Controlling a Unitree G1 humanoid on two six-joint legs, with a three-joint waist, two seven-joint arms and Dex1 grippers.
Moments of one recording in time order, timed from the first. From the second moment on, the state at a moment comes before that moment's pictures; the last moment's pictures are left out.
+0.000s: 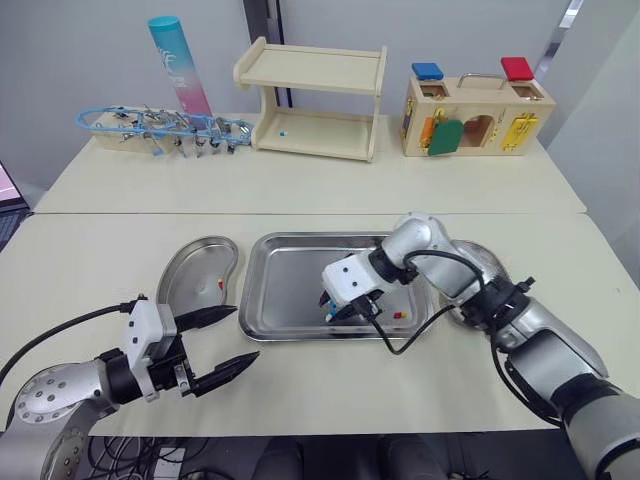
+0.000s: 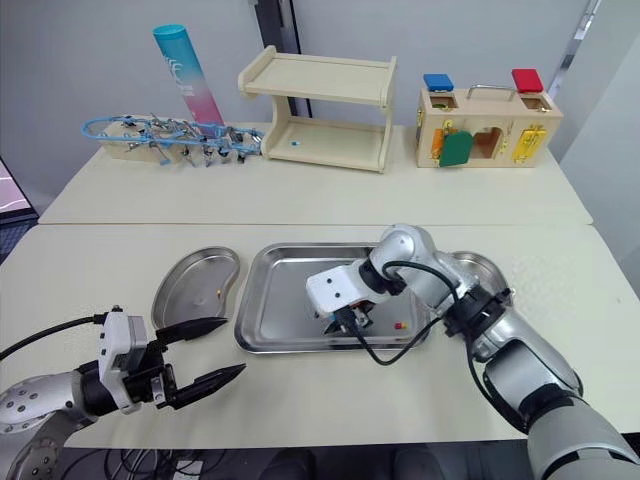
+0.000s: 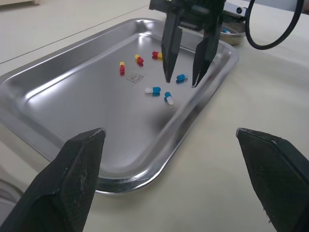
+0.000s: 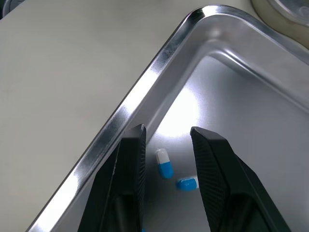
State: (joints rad) left arm 0.29 0.74 0.34 -0.43 -0.59 0.26 -1.08; right arm -0.99 -0.36 0.67 0.31 -0.11 0.05 1.42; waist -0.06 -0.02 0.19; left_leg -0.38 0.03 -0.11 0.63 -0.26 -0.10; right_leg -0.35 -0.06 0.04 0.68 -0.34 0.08
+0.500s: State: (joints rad) left arm 0.29 0.74 0.32 -0.49 -0.59 0.30 -1.02; right arm -1.08 -0.26 0.69 0.59 -0.21 -0.09 1.45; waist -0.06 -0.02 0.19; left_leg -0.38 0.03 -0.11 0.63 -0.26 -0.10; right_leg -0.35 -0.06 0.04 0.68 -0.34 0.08
